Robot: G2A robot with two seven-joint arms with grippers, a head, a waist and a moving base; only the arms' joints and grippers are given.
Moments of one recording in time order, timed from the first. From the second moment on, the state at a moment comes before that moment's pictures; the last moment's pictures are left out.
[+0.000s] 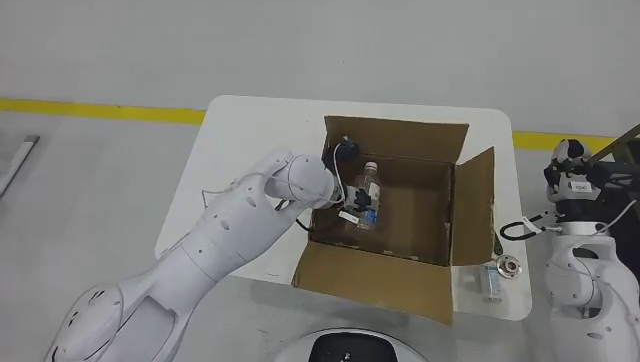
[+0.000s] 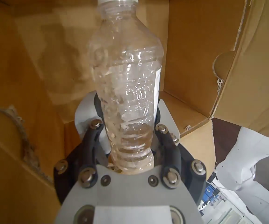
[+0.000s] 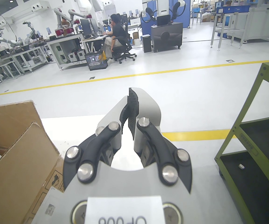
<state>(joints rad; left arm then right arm) 0.42 -1.41 -0.56 -1.18 0.20 0.35 -1.04 -1.42 -1.25 1.89 -1.74 -1.13 -0.16 -0.07</state>
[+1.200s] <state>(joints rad) 0.34 -1.55 -0.44 -1.08 0.37 0.49 -1.09 -1.42 -1.25 1.89 -1.74 -1.13 -0.16 -0.07</state>
